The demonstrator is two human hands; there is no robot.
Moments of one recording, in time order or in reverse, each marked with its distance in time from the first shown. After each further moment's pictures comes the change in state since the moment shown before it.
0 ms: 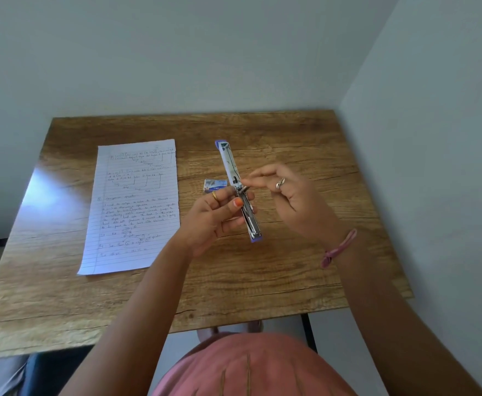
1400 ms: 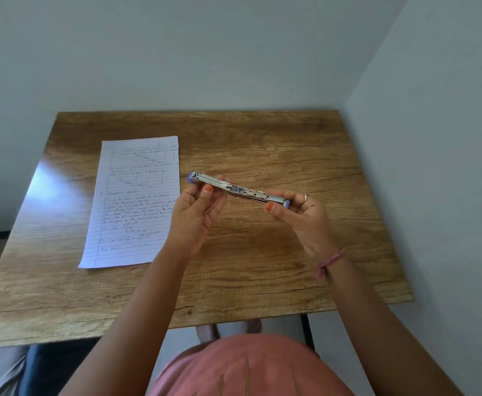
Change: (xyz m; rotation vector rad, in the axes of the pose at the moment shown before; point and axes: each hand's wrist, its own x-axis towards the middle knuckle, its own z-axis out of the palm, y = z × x) left_hand -0.005 -0.004 -0.006 -0.080 0.373 0.225; right_hand -0.038 0.033 0.029 0.870 0.260 0.589
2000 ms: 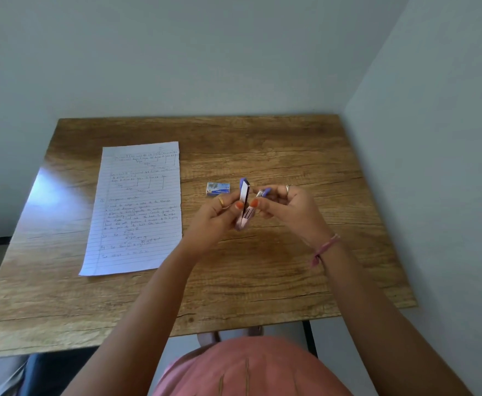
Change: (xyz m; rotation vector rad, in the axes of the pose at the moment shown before) left_hand -0.003 0.002 0.019 0.628 -0.258 -0.023; right_hand 0.031 -0.007 0.010 -0.213 -0.136 -0.008
